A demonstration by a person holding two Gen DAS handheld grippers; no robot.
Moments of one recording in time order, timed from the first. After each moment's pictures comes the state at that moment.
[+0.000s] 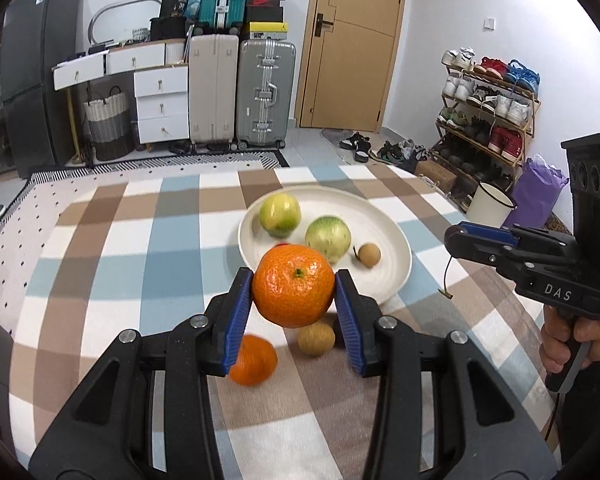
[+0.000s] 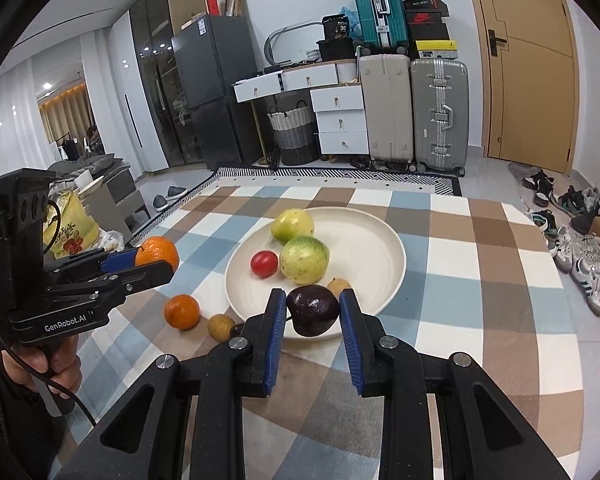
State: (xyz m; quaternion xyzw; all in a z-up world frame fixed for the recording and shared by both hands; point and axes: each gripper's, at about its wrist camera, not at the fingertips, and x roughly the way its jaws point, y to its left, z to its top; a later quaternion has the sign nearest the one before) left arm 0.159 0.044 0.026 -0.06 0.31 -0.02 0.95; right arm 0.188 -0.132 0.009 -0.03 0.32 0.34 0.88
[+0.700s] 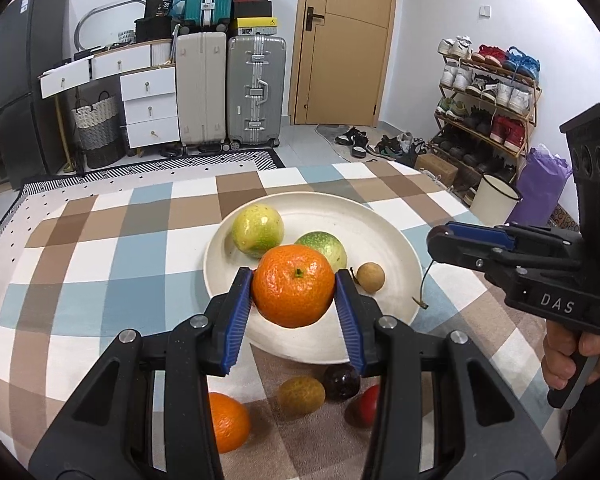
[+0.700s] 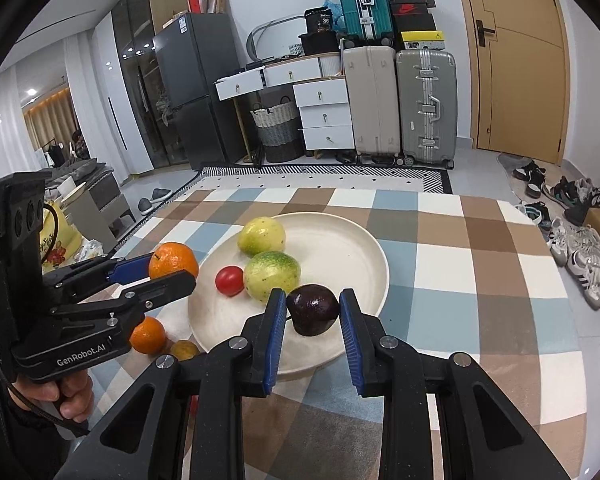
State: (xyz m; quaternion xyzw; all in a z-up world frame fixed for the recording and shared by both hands) left arm 0.225 0.017 -0.003 -0.04 0.32 -0.03 0.95; right arm 0.232 -0.123 -0.010 -0.02 0.34 0.31 0.88
